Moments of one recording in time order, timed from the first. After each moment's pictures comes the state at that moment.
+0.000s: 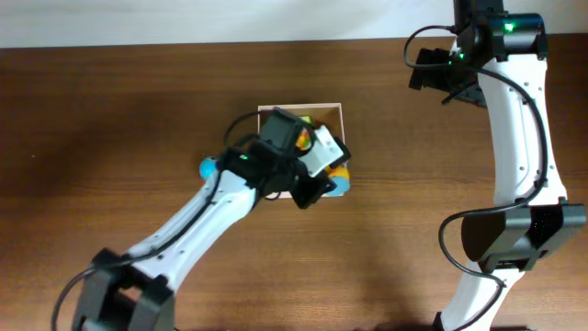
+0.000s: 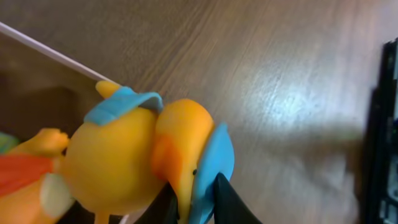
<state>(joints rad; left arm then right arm) -0.58 1.68 1.24 -0.55 0.51 0.31 0.01 2.04 2.27 -1.45 0.09 0.34</state>
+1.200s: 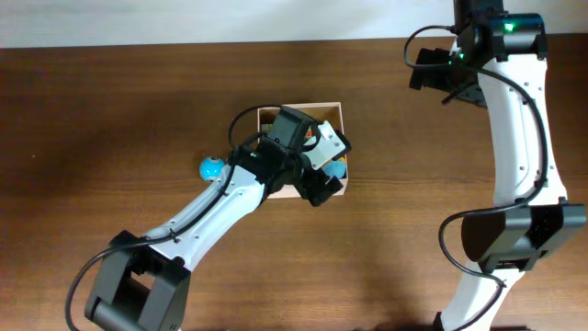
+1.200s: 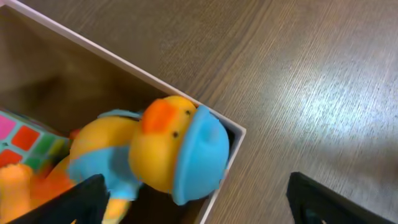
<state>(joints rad) -0.58 1.75 1.24 -0.43 0.36 0.32 0.01 2.04 2.27 -1.45 0.09 0.34</state>
